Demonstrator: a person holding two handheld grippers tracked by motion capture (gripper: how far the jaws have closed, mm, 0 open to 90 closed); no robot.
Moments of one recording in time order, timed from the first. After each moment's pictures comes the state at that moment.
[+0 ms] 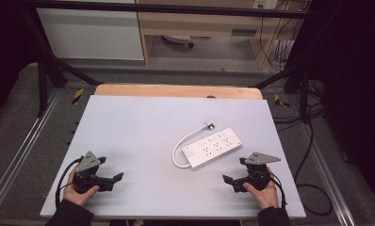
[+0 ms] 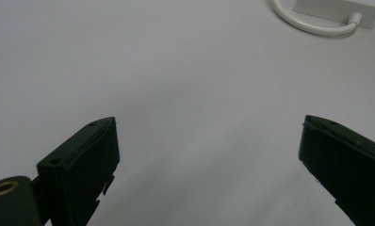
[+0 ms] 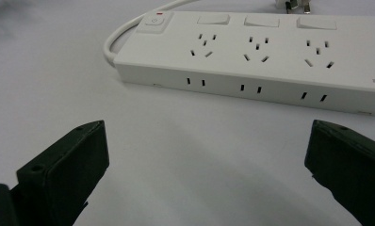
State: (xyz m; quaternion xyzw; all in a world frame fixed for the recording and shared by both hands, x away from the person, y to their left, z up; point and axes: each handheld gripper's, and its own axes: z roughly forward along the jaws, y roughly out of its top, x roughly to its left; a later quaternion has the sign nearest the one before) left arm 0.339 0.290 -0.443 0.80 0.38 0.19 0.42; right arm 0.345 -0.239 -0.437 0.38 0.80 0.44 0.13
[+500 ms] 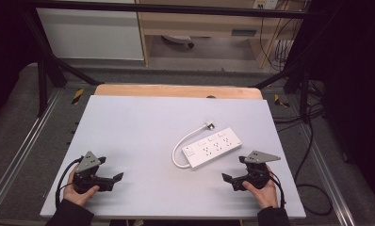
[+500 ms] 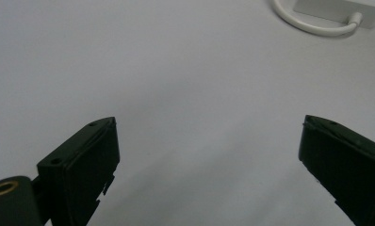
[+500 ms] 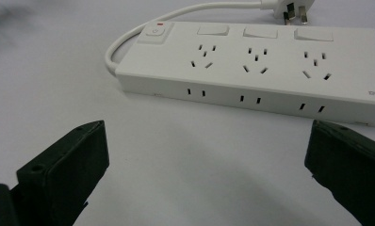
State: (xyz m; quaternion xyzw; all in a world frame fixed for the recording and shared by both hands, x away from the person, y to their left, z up) left arm 0.339 0.290 -0.443 0.80 0.38 0.19 0.42; right arm 0.347 -0.236 -0.432 0.38 0.80 0.45 0.14
